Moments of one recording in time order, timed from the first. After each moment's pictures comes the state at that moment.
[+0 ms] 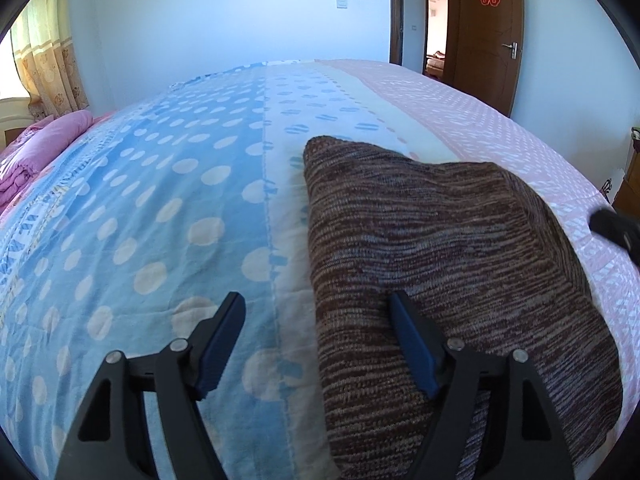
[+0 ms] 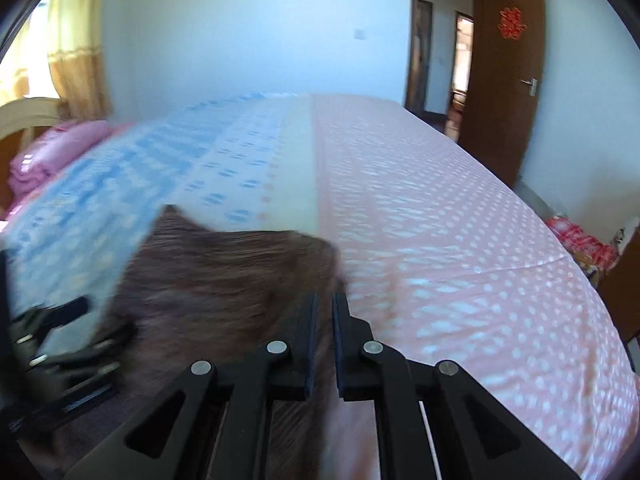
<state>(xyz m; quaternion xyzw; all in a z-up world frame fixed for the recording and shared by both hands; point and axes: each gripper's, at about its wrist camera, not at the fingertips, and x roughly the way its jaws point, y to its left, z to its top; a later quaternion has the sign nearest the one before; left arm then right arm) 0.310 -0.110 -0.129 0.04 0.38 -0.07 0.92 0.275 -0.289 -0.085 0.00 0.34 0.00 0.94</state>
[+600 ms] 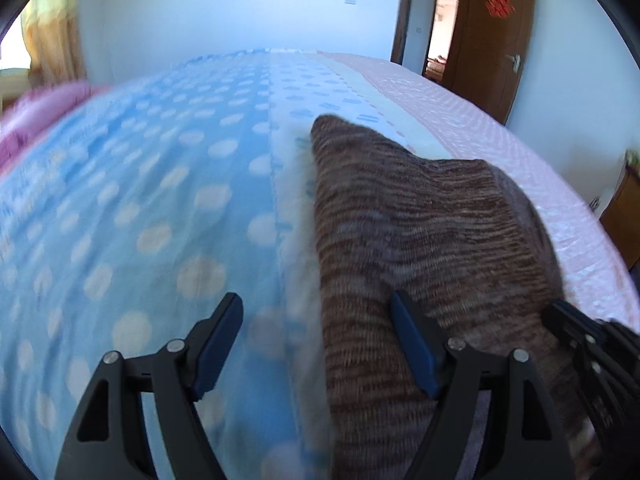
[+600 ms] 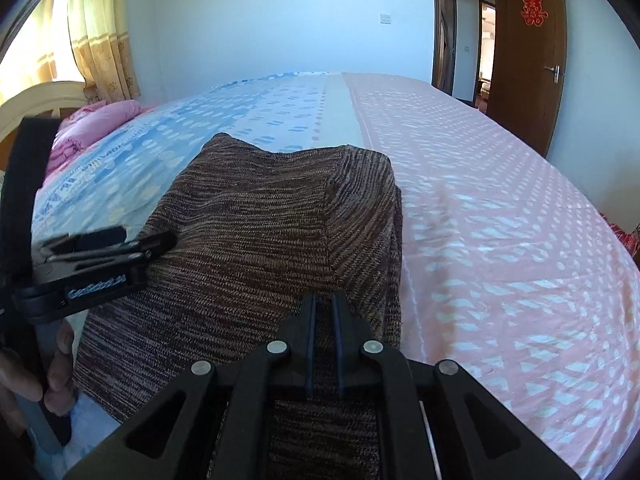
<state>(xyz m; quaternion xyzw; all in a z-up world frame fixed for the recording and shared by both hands) 0.288 -0.083 -0.131 -0.03 0.41 -0.09 0.91 0.252 -0.282 -0.137 0.03 0.36 0.03 0.93</state>
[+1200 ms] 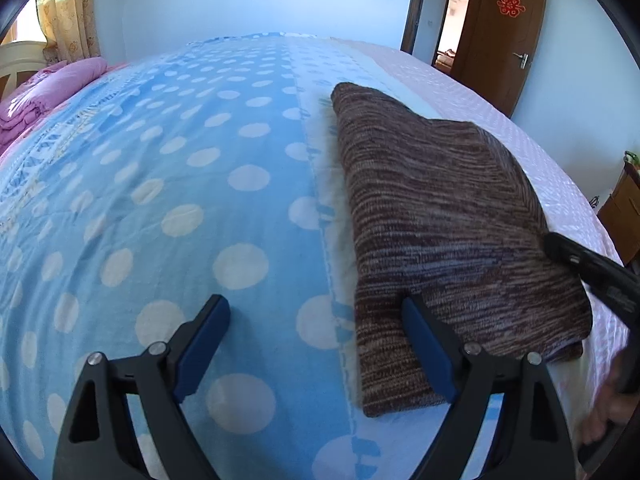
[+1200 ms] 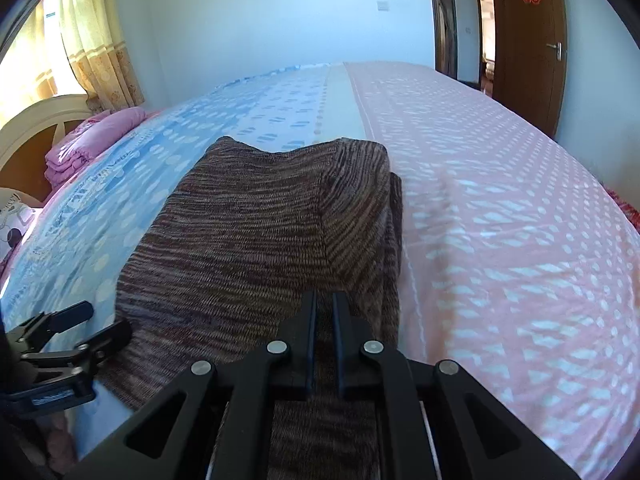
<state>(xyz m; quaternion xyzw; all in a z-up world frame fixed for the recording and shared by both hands) 0.230 -0.063 -0.138 -0.02 0.43 -0.08 0.90 0.233 -0.291 -0.122 0.06 0.37 0.04 0.92</state>
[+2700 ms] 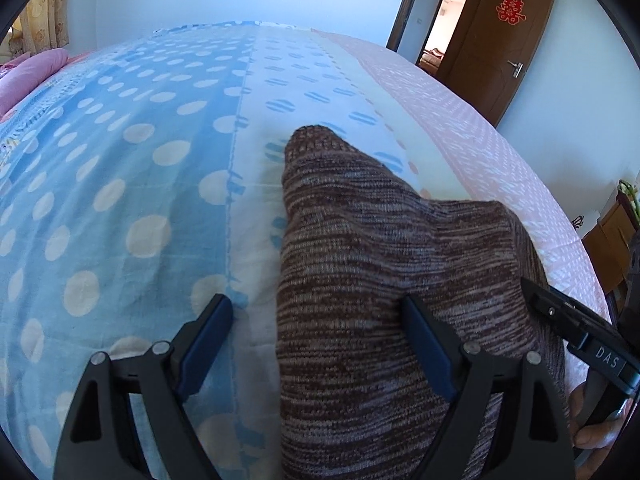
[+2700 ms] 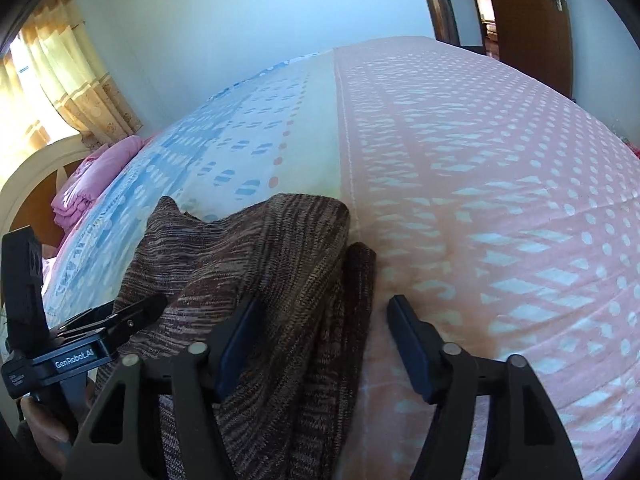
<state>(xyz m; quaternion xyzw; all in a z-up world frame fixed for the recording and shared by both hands) 0.369 -0.109 -0.140 -0.06 0.45 -0.12 0.88 0.351 -0.336 -0.139 0.13 0.40 0.09 0.90</state>
